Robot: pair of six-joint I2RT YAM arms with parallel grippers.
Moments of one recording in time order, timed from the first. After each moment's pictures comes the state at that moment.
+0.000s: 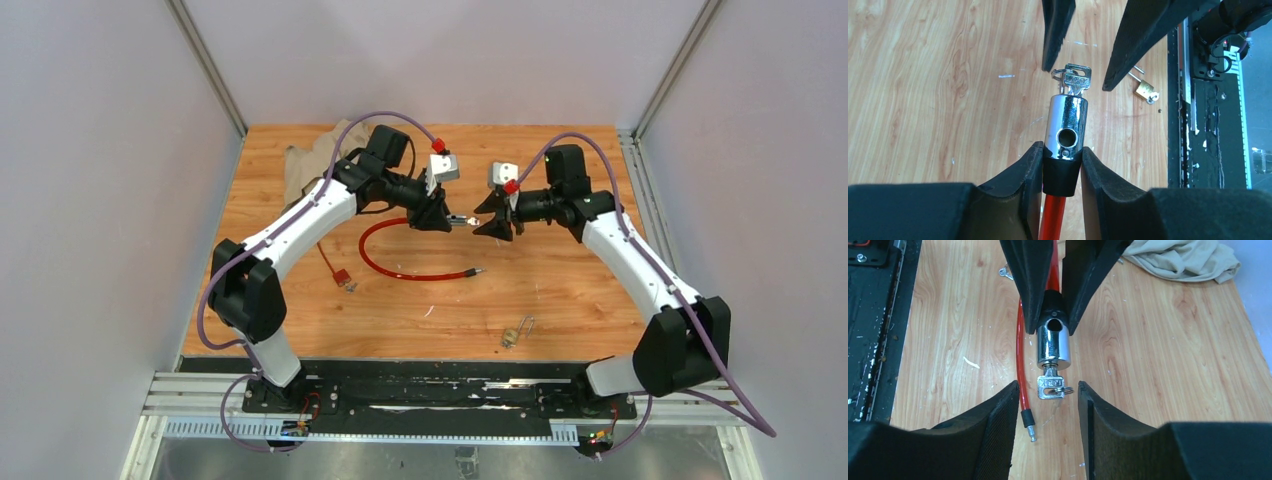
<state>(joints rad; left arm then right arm) -0.55 1.71 1.53 -0.60 0.85 0.48 0.29 1.39 1.18 -0.48 -1.05 -0.82</state>
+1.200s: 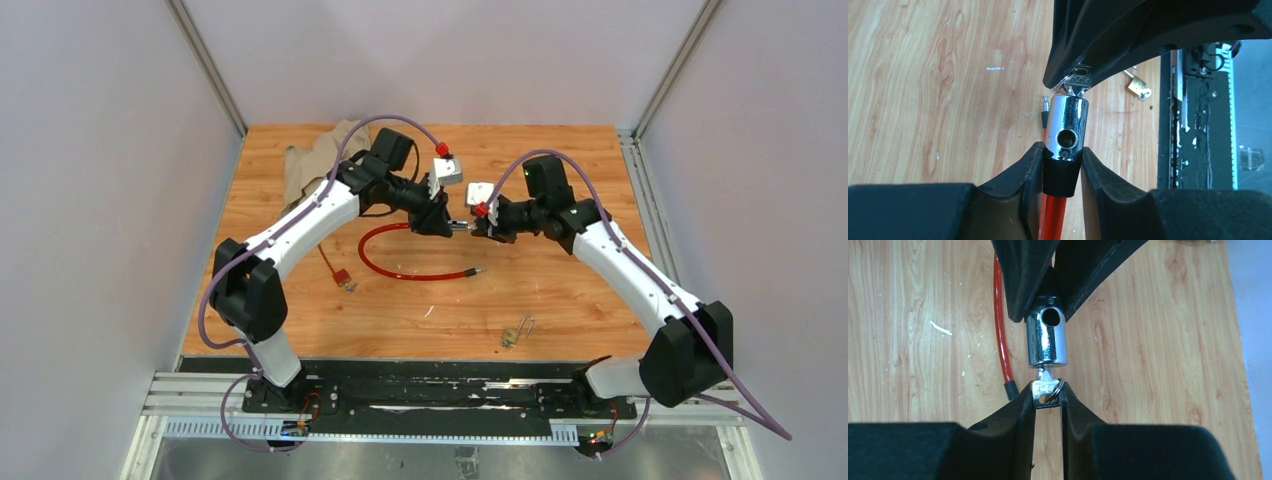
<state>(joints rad) -0.57 1.71 1.53 -0.63 0.85 0.45 0.44 1.34 1.12 -0.50 -0.71 -0.92</state>
